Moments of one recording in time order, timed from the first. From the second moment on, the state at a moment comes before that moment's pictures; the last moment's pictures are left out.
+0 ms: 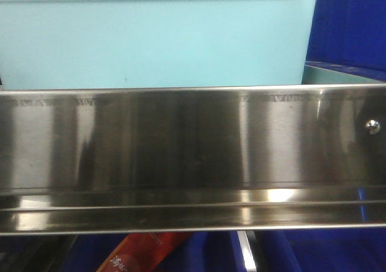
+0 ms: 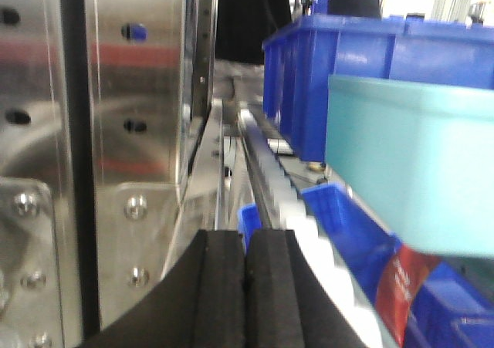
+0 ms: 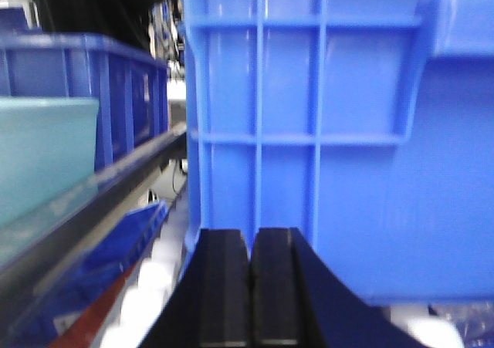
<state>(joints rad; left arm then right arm) 0.00 0.00 0.00 -0.03 0.04 -0.03 -0.10 0.00 0.00 0.06 0.00 -0.02</state>
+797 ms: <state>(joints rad) 0.00 0.22 -0.63 -0.03 0.38 -0.03 -0.10 0.24 -0.62 0.07 0.27 -0.02</state>
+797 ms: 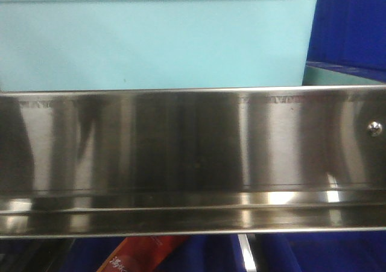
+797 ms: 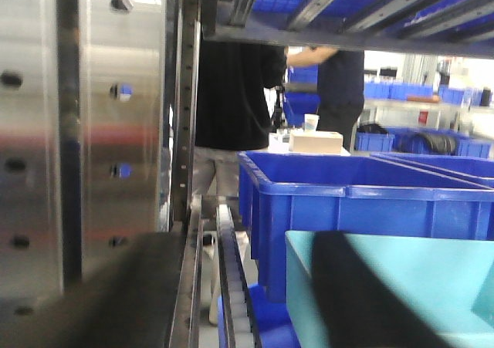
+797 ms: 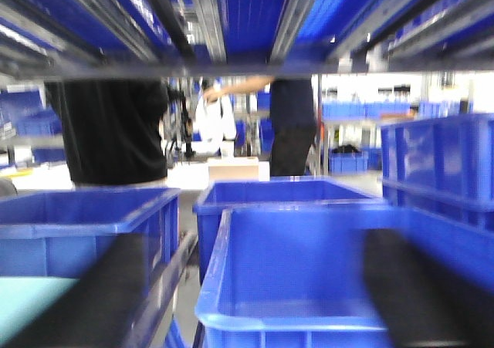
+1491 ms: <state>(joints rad) -0.42 0.89 -1.08 -0.03 0.63 0.05 0.27 0.83 -1.08 0.08 0.64 -0.04</state>
